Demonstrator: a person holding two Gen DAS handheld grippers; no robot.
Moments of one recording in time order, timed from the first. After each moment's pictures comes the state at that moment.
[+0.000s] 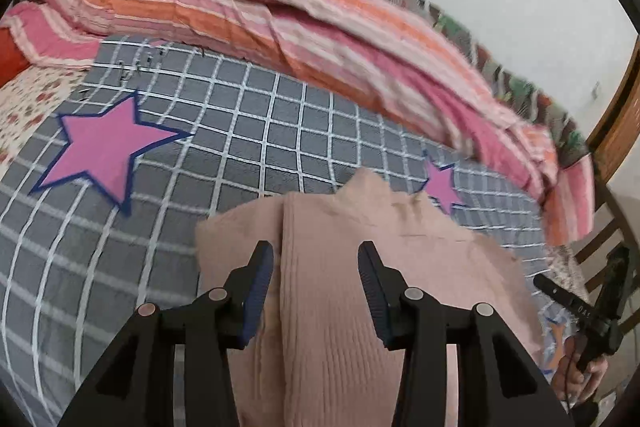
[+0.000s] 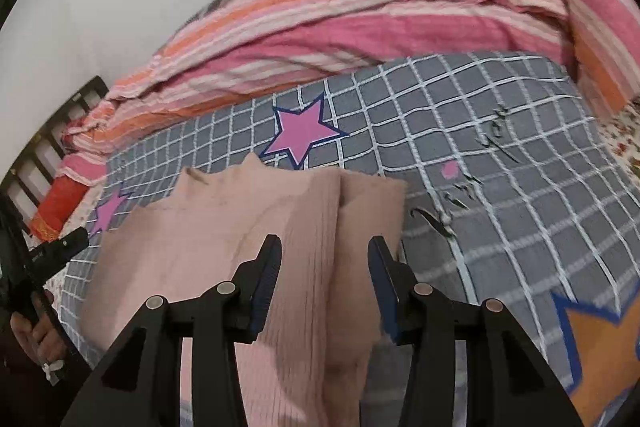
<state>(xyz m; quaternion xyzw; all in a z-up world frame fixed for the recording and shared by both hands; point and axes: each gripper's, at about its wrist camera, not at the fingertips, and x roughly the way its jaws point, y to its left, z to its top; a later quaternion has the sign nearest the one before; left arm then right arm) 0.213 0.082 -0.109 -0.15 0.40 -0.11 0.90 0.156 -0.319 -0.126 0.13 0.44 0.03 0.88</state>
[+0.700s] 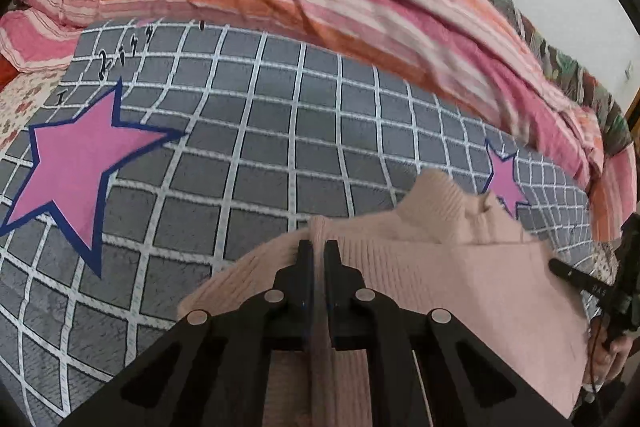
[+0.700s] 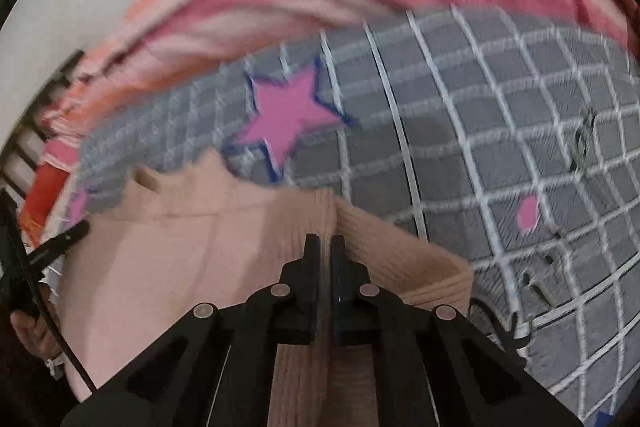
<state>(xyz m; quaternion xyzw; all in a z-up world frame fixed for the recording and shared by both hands) 0.269 0.081 -0.147 -0.12 0.44 -0.08 0.89 0.242 -0.310 -0.185 0.12 0.51 0.05 0.85</state>
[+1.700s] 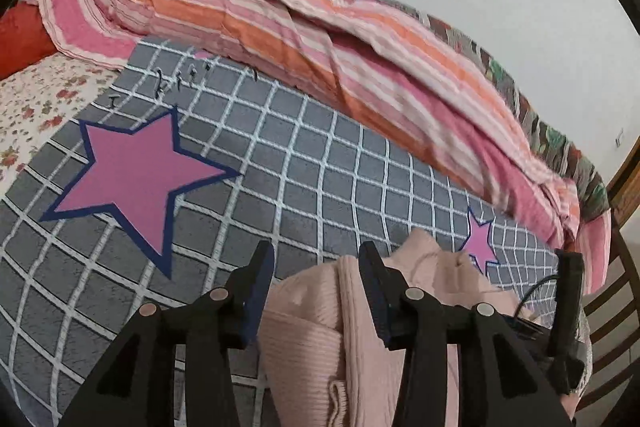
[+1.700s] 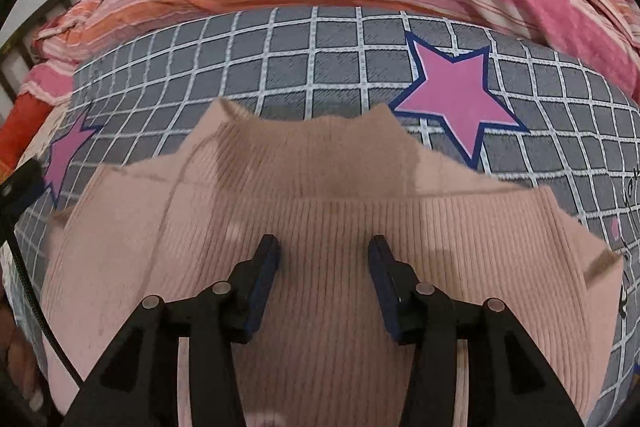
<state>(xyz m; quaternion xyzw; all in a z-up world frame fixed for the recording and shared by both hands) 0.245 0.137 -0.112 -0.21 0.36 -0.05 0.91 0.272 -0.151 -0.179 0.02 0.54 0.03 0.84</state>
